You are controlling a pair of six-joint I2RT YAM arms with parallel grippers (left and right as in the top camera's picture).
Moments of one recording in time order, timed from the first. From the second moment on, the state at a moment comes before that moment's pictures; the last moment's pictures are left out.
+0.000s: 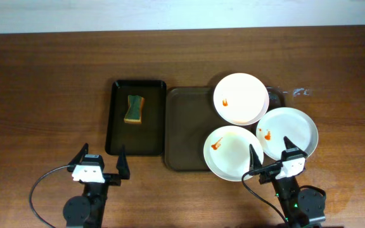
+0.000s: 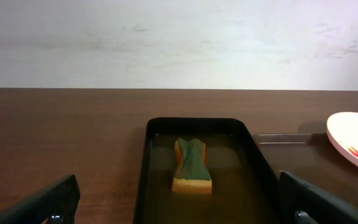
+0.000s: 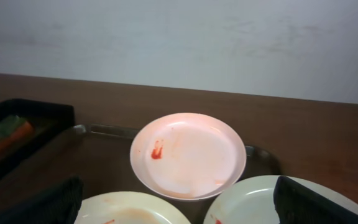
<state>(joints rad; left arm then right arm) -0.01 0.01 0.01 -0.07 0.08 -0.05 0.13 0.02 0.01 -0.07 -0.07 0.01</state>
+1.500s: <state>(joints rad) -0.01 1.50 1.51 -1.16 0.18 -0.10 0.00 1.44 0.94 -1.14 -0.24 0.38</state>
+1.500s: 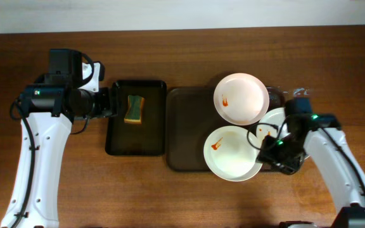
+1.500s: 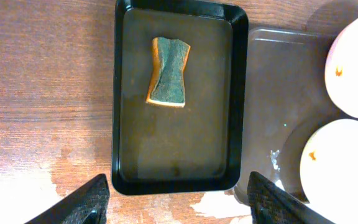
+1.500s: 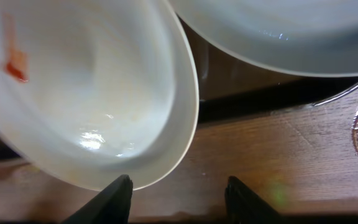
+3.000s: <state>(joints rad) -0.12 1.90 1.51 -1.04 0.07 -0.07 0.21 1.65 0.90 -0.60 -0.19 0.28</state>
